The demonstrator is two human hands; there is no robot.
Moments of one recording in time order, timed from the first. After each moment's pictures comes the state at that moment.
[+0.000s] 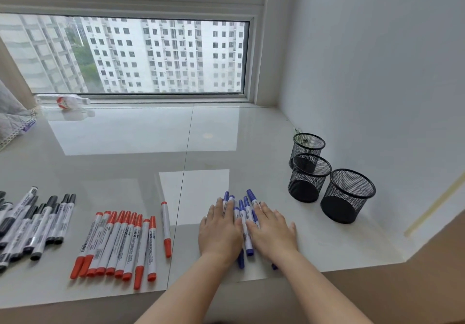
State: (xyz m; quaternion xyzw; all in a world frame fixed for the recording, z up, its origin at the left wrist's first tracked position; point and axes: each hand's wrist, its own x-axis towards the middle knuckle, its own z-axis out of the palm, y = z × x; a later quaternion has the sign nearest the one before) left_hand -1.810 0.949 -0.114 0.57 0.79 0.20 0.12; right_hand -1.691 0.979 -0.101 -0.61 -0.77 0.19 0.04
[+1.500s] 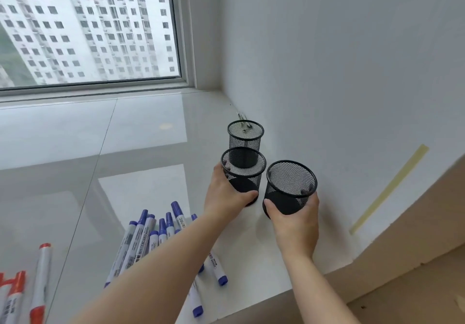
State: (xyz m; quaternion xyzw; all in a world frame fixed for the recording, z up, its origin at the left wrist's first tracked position) left_hand -1.690 1.095 -0.103 0.56 0.64 0.44 0.29; right_hand -1.554 1.050 -0.119 -0.71 -0.44 0.17 0.53
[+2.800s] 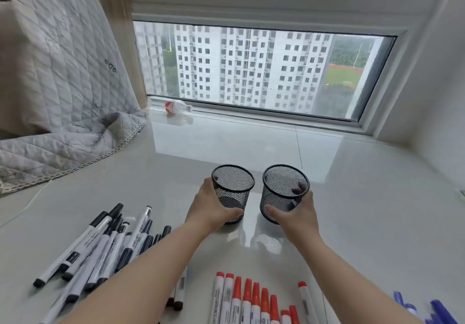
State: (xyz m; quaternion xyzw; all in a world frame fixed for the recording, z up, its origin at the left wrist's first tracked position) left_hand -2.158 0.992 -0.078 0.40 0.81 0.40 0.15; right_hand -1.983 1.077 -0.082 -0.48 -0.68 0.40 0.38
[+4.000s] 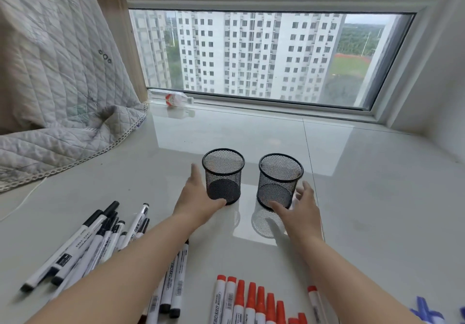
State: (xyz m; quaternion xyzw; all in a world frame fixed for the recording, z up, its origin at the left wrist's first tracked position) left_hand -2.185 0.992 -0.083 0.38 0.83 0.36 0.16; right_hand -1.998 1.095 -0.109 -0.50 -0.68 0.39 0.37
